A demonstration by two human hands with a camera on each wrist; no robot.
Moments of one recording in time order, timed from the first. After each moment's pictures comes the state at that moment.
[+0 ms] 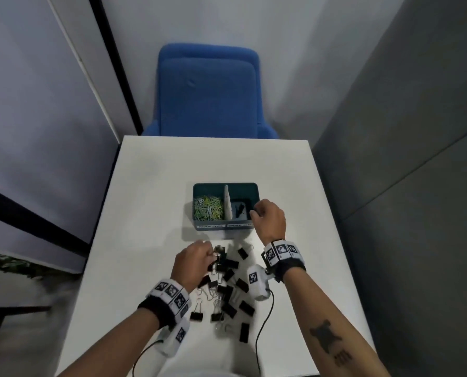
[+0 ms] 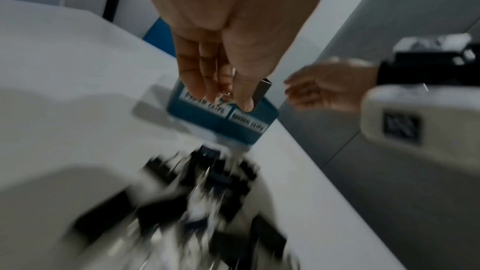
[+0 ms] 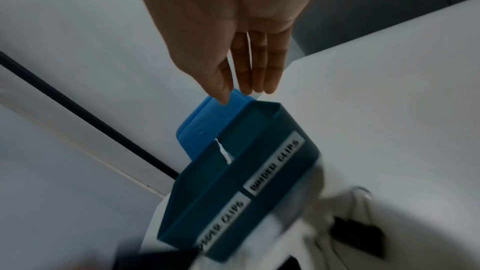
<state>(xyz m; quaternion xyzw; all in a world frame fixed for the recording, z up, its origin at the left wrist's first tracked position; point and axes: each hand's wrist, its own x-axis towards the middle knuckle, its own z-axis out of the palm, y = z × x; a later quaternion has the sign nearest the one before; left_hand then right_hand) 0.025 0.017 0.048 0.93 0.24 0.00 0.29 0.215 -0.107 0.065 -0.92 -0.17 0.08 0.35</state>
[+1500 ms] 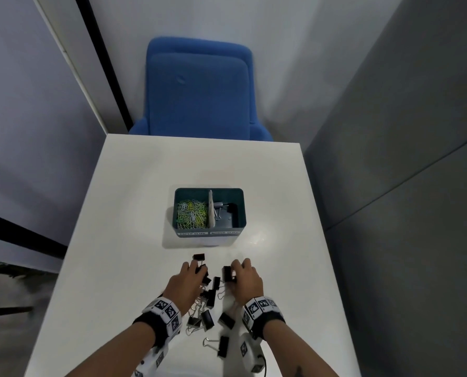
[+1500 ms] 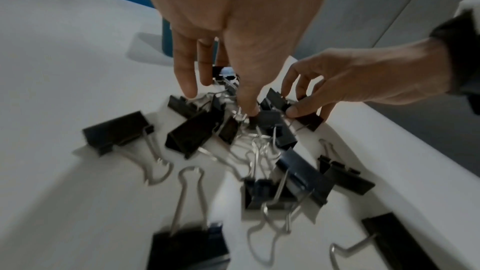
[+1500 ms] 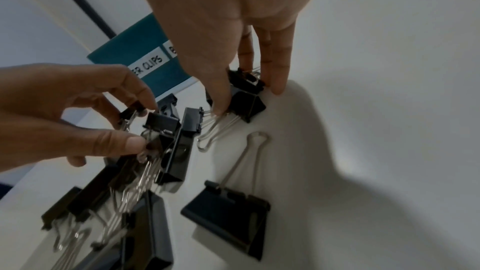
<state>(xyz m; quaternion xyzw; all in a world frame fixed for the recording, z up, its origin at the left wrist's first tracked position) 0.031 -0.014 -0.027 0.96 0.13 -0.18 0.14 0.148 -0.167 -0.033 -0.92 -0.28 0.26 0.09</state>
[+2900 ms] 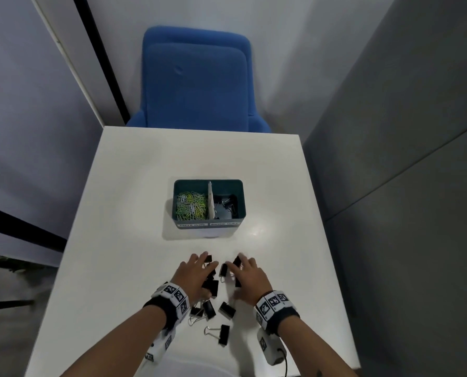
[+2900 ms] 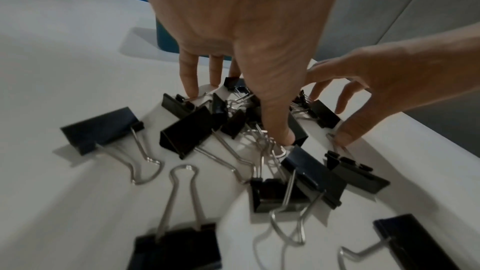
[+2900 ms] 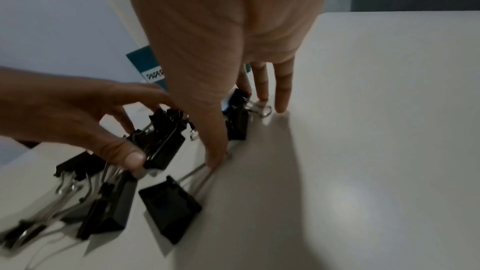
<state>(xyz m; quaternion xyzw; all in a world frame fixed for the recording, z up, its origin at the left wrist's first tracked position) 0.044 -0.017 -0.029 0.95 0.07 -0.26 0.13 0.153 -0.194 -0.022 -0.85 -0.43 0.31 -0.01</state>
